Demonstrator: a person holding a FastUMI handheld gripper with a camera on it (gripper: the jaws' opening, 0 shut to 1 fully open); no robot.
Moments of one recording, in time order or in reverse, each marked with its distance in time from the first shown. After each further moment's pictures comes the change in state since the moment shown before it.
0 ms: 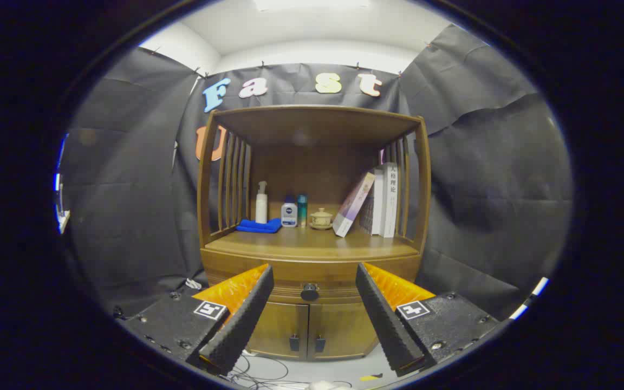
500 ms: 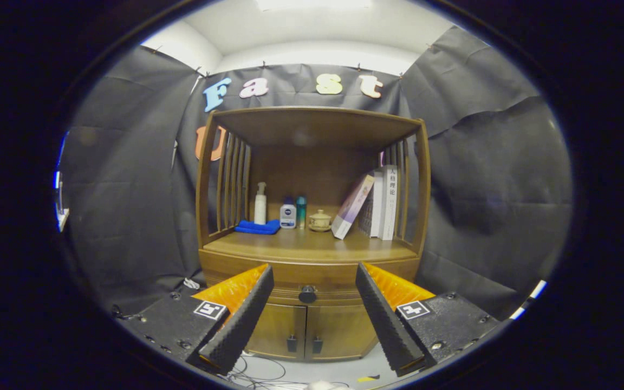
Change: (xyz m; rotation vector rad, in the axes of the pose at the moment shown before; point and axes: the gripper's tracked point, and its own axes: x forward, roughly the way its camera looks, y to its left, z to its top) arm 0.003 0.000 0.004 -0.012 -0.006 -0.001
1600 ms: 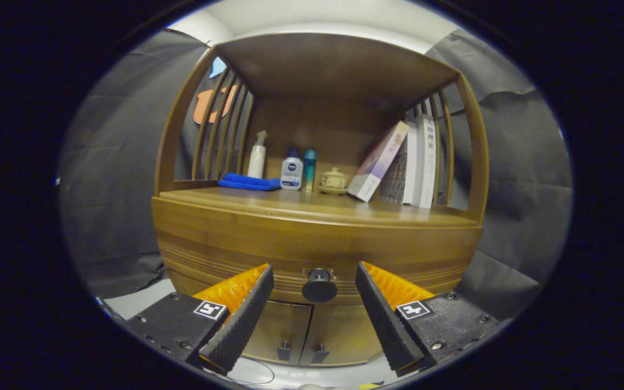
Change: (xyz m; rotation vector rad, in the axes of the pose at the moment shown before) arm 0.170 0.015 -0.135 -0.037 0.109 0.005
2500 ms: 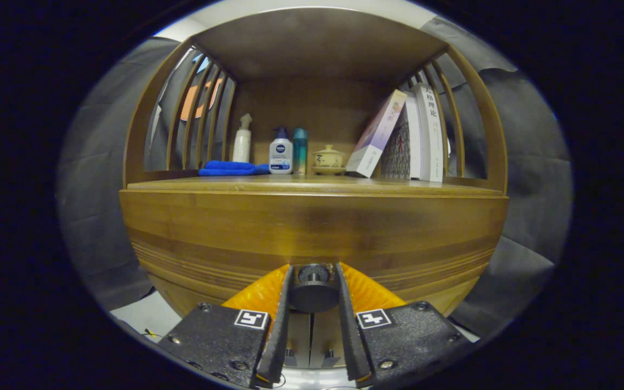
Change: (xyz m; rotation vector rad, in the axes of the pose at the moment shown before) arm 0.050 -0.008 -0.019 0.048 0.040 0.000
